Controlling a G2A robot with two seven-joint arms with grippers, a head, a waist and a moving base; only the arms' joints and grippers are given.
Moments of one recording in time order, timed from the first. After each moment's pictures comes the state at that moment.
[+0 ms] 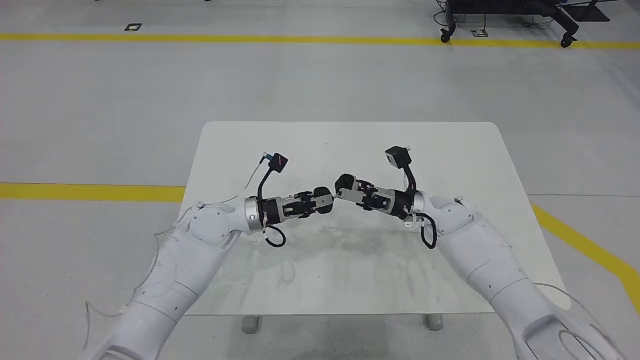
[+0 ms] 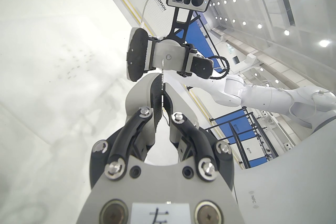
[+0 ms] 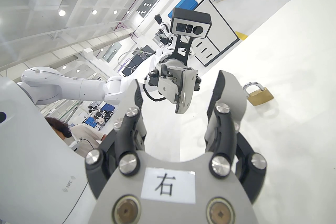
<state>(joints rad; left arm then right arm) 1.02 -1.22 -0.97 -1.16 -0.21 -0.69 -0.90 -1.00 -1.20 0.94 -0.99 0.30 -1.01 0.81</state>
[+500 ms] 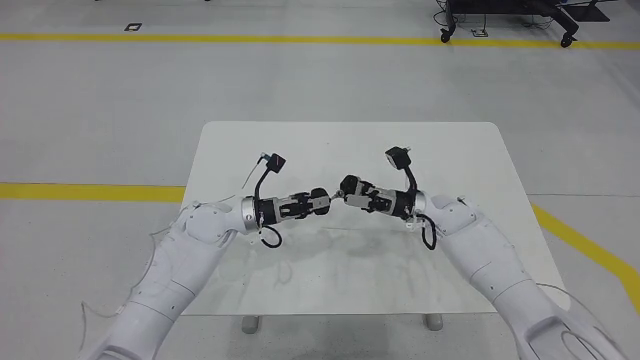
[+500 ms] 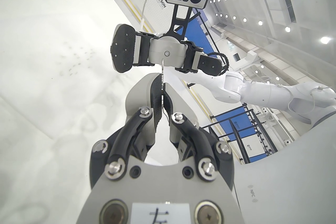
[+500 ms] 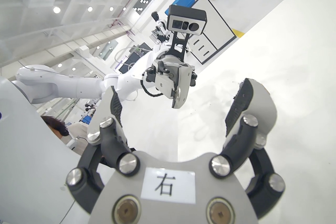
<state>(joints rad) 1.02 -1.21 -0.98 -1.16 -0.21 -0.70 -0.94 -1.02 -1.18 0.97 -1.03 0.21 -1.00 0.82</state>
